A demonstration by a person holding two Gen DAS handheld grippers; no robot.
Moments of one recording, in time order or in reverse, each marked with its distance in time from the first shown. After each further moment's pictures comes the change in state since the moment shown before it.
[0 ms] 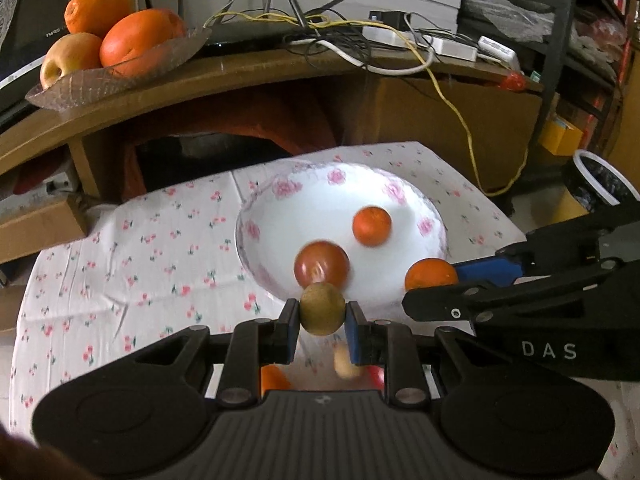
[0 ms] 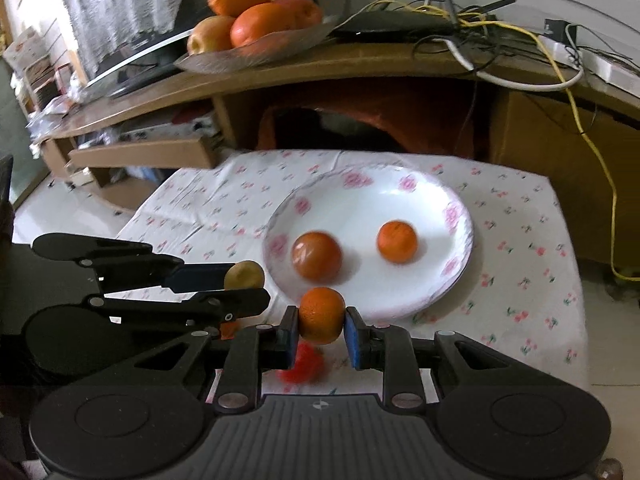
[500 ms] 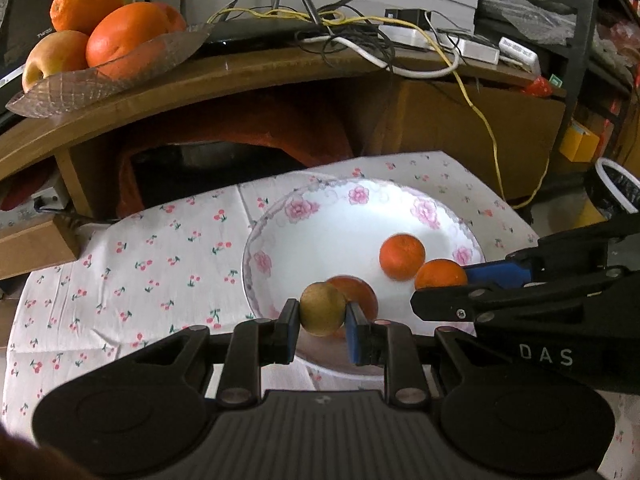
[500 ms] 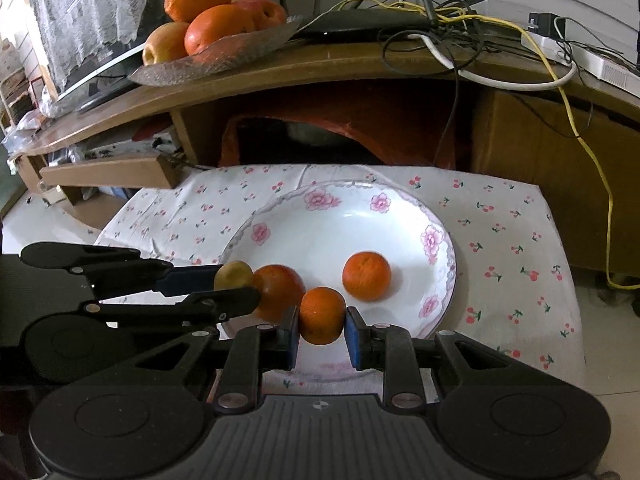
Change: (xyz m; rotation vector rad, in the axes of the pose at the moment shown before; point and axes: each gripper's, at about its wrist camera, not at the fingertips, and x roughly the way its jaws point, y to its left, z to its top) left arm 0.036 0.010 0.020 -0.006 -0.015 0.022; right arm 0.029 -0.017 0.020 0.033 -0.015 -0.043
